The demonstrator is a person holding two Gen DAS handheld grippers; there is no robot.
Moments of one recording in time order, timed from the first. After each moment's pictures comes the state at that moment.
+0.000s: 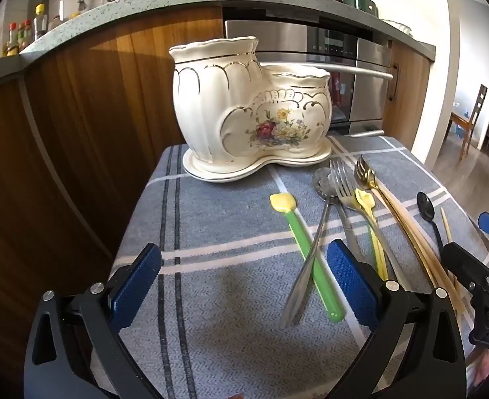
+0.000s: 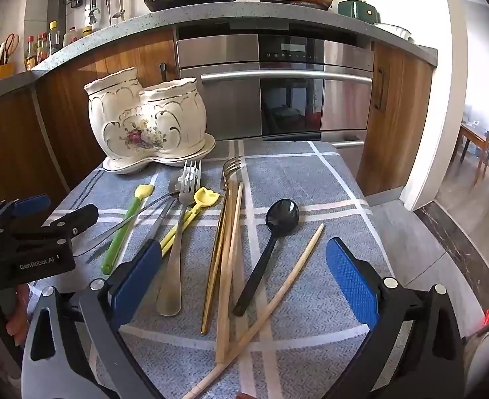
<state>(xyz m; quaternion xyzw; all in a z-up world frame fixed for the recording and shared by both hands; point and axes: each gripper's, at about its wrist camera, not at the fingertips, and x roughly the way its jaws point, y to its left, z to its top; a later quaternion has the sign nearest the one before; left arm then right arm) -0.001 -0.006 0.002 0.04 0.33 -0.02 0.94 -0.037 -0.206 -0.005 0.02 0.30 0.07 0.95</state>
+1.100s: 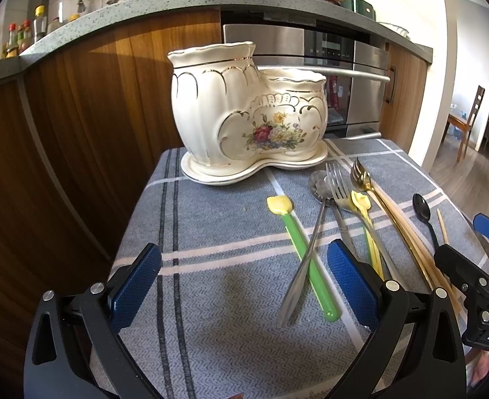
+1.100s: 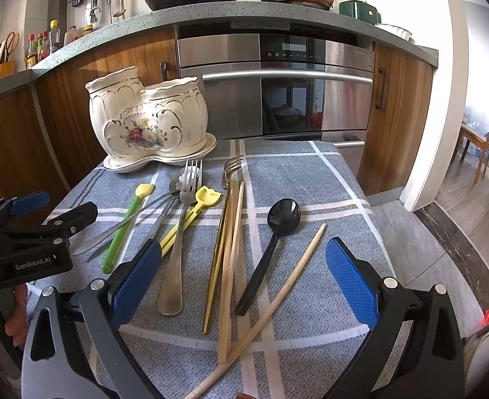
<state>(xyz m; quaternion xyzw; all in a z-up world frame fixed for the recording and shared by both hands) -0.007 -0.007 0.004 0.04 0.32 -0.02 0.95 -0.037 -0.203 -0.007 0.01 0.30 0.07 0.95</state>
